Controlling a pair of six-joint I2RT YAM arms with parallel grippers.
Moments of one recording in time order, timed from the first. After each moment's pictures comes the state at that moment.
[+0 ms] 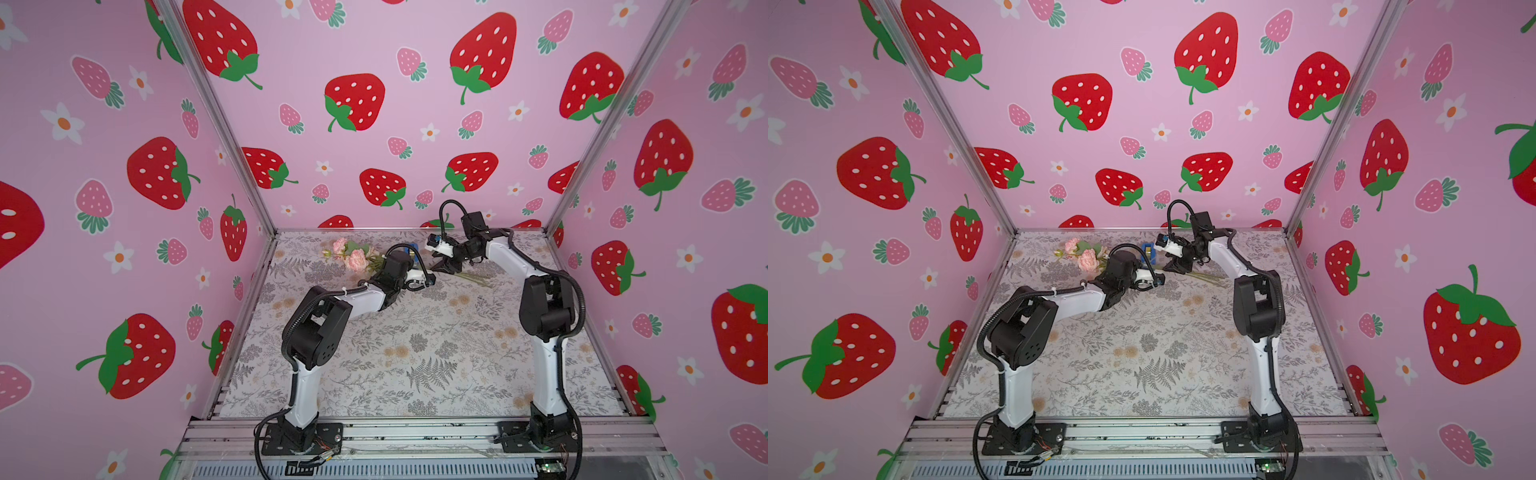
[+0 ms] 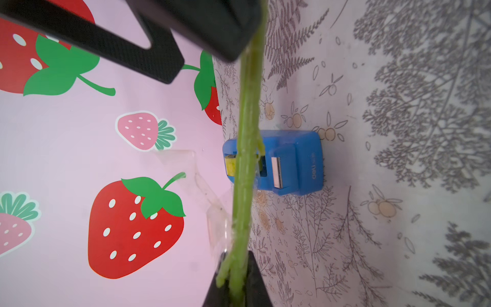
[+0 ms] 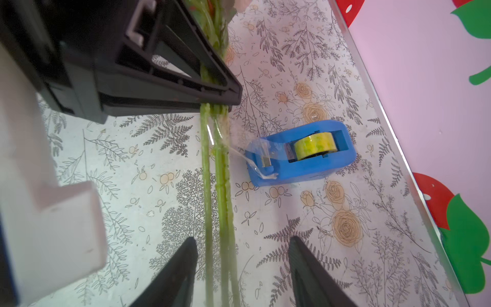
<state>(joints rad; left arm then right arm) -0.57 2.03 1.29 0.28 -0.26 1.48 0.39 2.22 1.93 -0.74 -0.66 -1.03</state>
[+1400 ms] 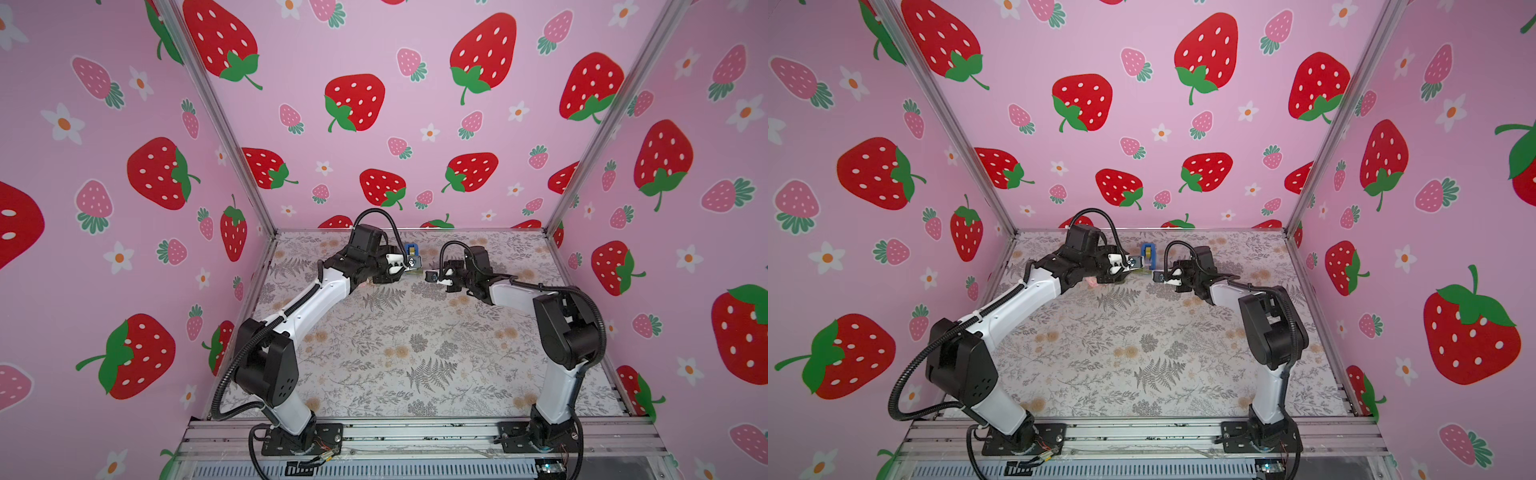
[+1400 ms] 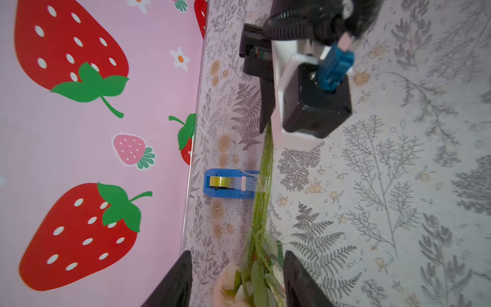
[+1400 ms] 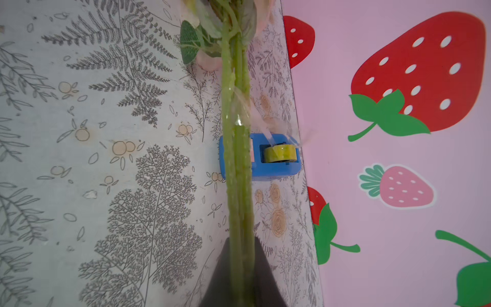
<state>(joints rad) -0.46 1.67 1.44 -0.48 0.27 1.15 0.48 1.90 1.10 0.28 -0.40 -1.25</state>
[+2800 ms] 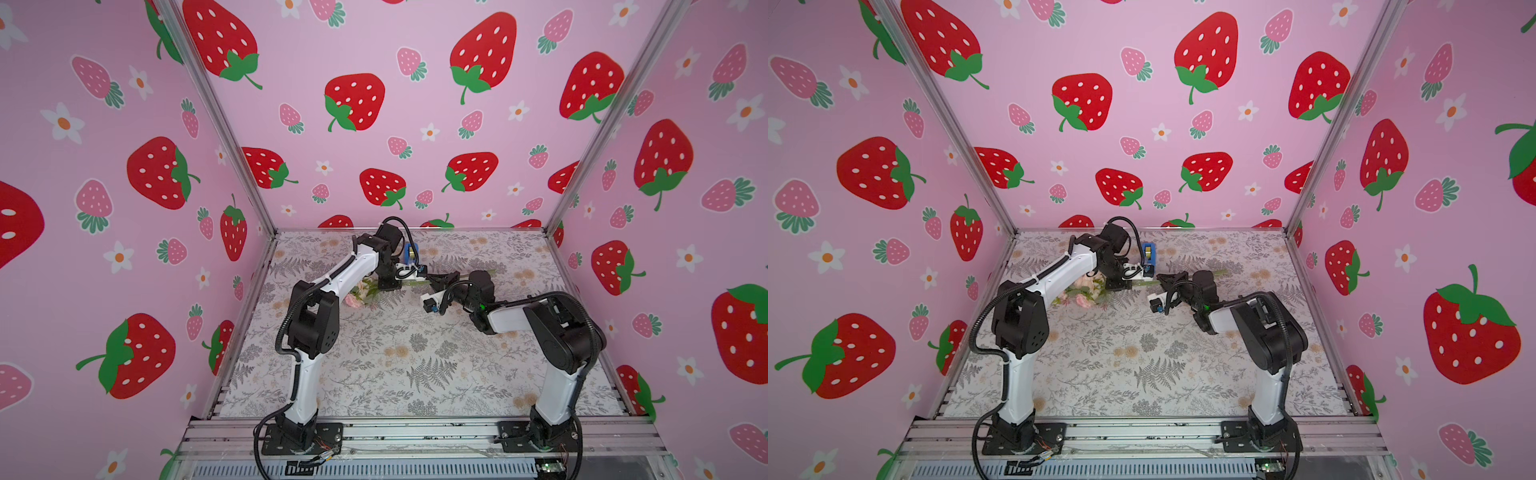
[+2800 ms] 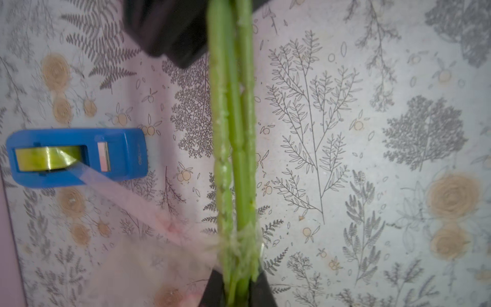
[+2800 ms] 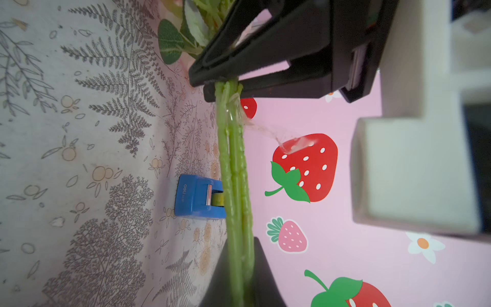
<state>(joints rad) -0.46 2.12 1.88 -1.02 0.23 1.14 0.55 1.87 0.79 0.91 -0.42 -1.51</state>
